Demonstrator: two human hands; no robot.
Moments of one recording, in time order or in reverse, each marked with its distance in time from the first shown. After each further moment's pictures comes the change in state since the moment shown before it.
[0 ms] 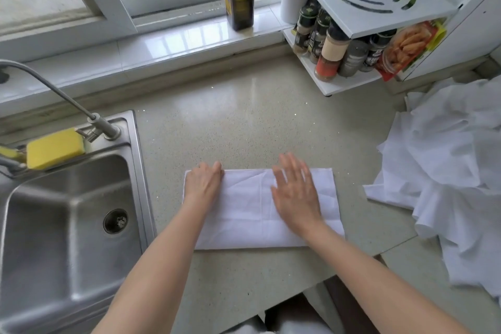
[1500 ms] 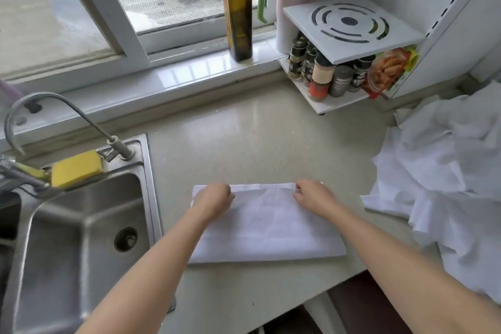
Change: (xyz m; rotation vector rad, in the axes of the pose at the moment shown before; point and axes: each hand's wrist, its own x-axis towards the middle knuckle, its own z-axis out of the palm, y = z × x) left_hand -0.022 0.004 -0.030 -0.242 -0.196 0.052; right_hand 0.028 0.046 -0.025 0.220 -0.547 0.277
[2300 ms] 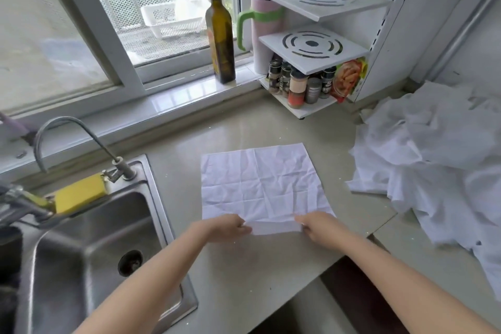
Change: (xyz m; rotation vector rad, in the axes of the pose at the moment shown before) left_hand -0.074 0.000 -0.011 0.029 -0.429 0.291; right_hand -0.105 -0.003 0.037 -0.067 -0.088 -0.150
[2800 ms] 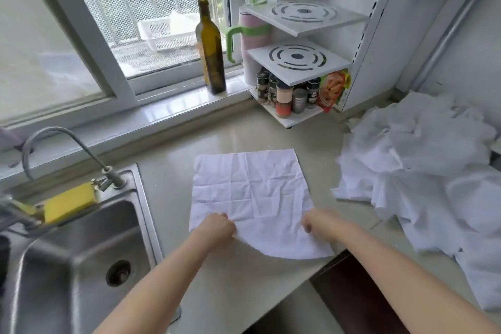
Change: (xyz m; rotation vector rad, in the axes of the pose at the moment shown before) left_hand 0.022 0.021 0.011 0.624 0.220 0.013; right_hand -0.004 0.034 -0.030 -0.084 -0.110 0.141
